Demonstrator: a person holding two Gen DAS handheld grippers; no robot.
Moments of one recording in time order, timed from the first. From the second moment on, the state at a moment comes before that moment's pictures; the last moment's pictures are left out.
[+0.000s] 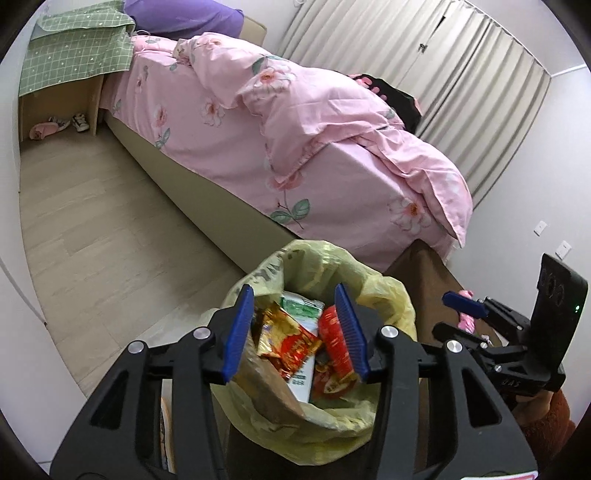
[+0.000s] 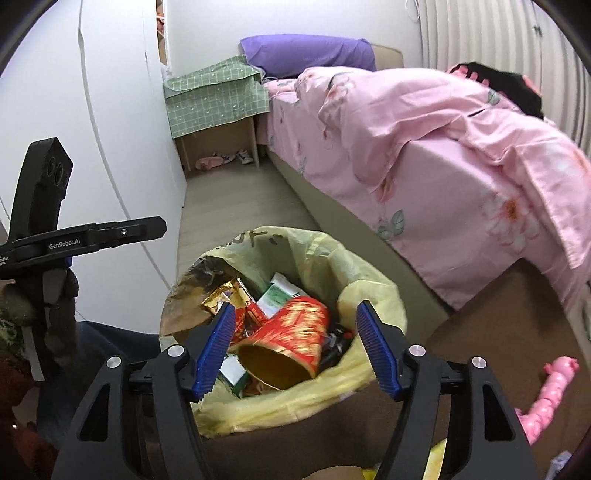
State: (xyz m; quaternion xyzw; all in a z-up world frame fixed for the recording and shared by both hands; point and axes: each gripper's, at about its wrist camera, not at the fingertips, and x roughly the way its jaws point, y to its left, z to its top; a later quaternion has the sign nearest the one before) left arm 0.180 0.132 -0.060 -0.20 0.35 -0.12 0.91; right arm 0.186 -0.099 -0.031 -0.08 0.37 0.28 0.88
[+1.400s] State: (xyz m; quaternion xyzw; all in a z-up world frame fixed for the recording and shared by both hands) left arm 0.169 -0.095 -0.078 -0.05 0.41 -0.31 0.85; right arm 0.075 -0.336 -0.095 0.09 0.45 0.05 0.89
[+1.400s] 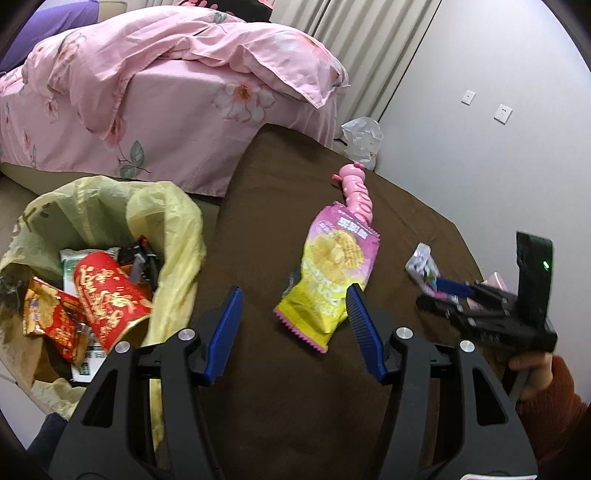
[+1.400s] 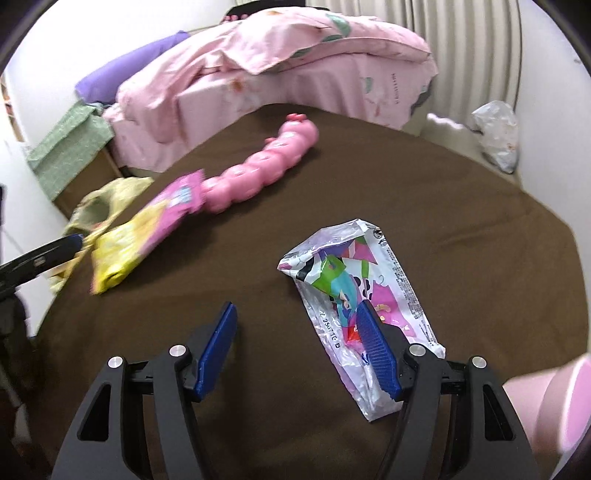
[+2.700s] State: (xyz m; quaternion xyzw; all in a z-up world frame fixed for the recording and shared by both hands) left arm 0.114 -0.101 -0.088 0.00 0.47 -0.28 0.84; right arm 0.022 -0.344 -0.089 0.12 0.40 0.06 0.91
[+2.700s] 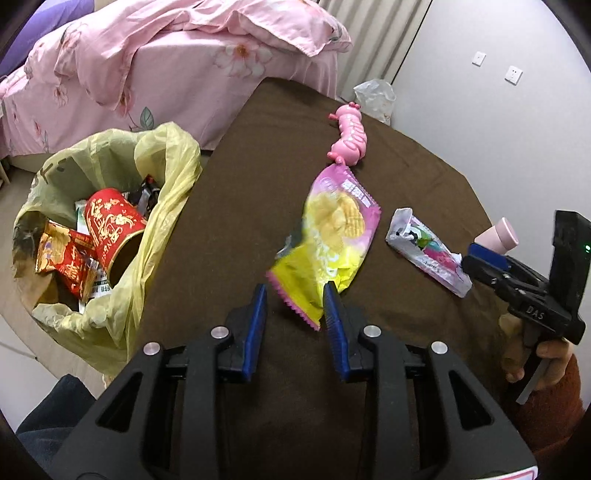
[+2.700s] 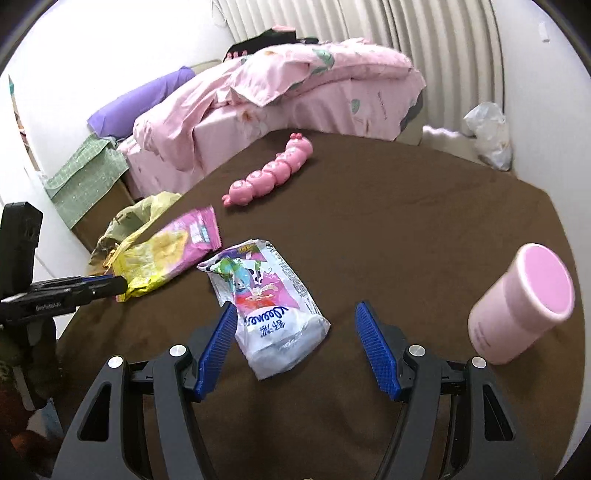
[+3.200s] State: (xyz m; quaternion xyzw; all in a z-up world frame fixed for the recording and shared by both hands) left arm 0.123 -0.095 -0.089 -0.07 0.49 -0.32 0.81; right arm 0.007 -0.340 -0.081 0.12 0.39 0.06 0.91
